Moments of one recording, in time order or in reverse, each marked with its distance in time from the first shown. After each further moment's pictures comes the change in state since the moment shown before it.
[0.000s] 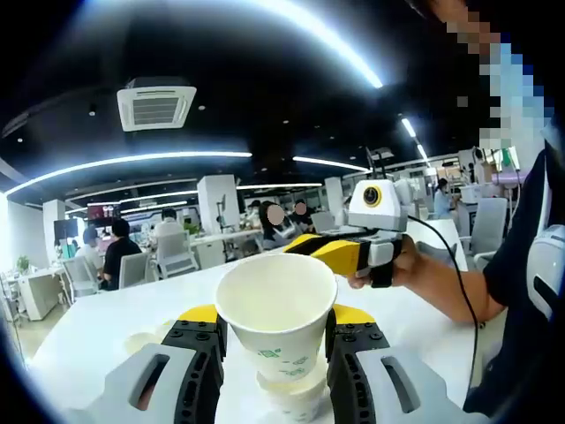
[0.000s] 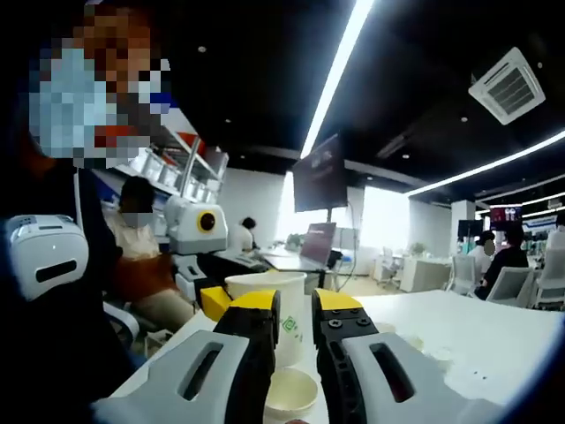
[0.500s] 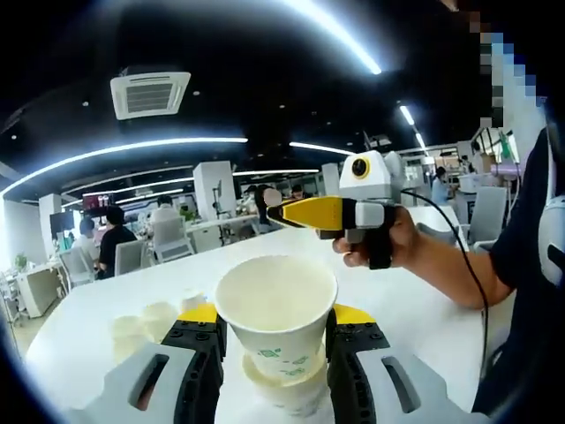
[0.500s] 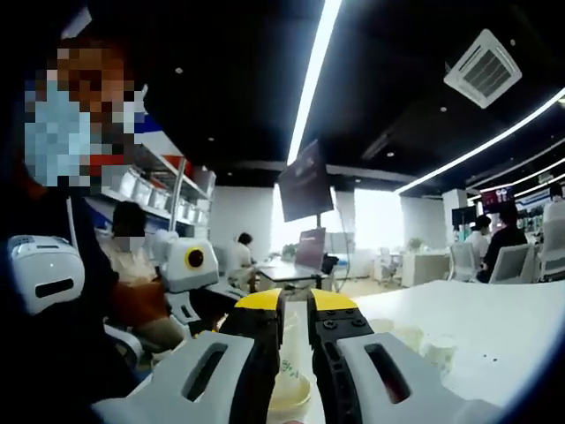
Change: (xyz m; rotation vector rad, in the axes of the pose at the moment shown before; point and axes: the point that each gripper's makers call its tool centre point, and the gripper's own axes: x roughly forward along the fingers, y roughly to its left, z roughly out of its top) left arm 0.018 -0.008 -0.037 0.005 0.070 -0.009; right arm -0.004 -0.006 -0.001 0.086 -0.047 -0.038
